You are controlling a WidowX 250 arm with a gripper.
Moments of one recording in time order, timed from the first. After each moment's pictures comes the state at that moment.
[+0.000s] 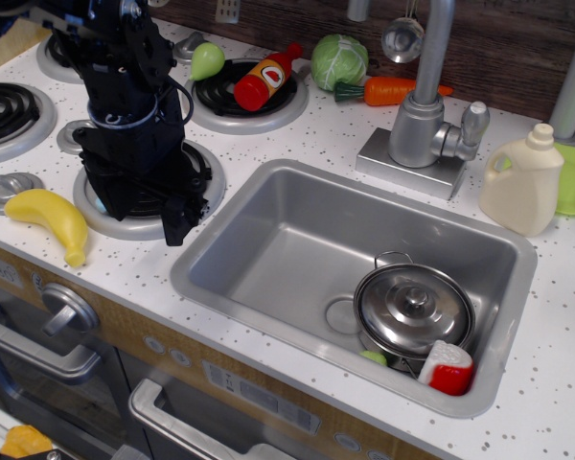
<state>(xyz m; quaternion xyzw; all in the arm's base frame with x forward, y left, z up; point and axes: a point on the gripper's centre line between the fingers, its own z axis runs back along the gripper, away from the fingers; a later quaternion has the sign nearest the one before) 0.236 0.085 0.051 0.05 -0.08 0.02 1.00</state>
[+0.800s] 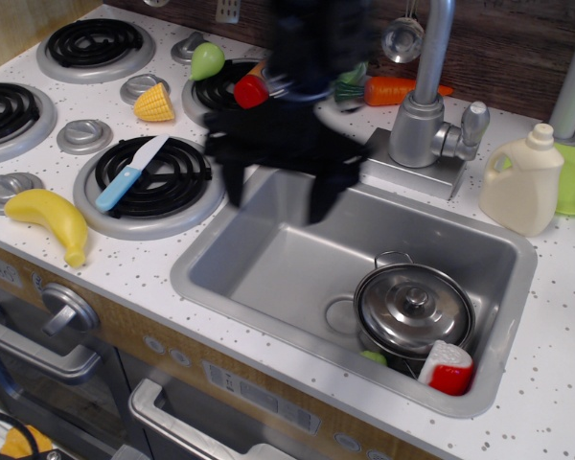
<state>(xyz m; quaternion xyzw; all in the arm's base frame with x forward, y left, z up) 0.274 -0.020 0.096 0.09 -0.09 0.25 0.96</state>
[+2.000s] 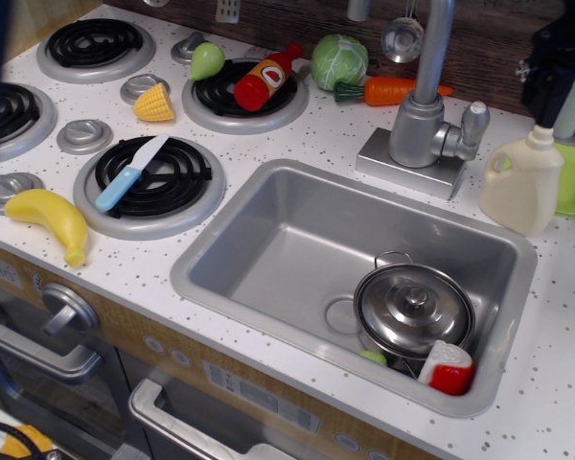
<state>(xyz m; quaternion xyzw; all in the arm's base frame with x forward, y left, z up) 0.405 -0.153 0.134 0.01 -0.12 0.39 0.91</state>
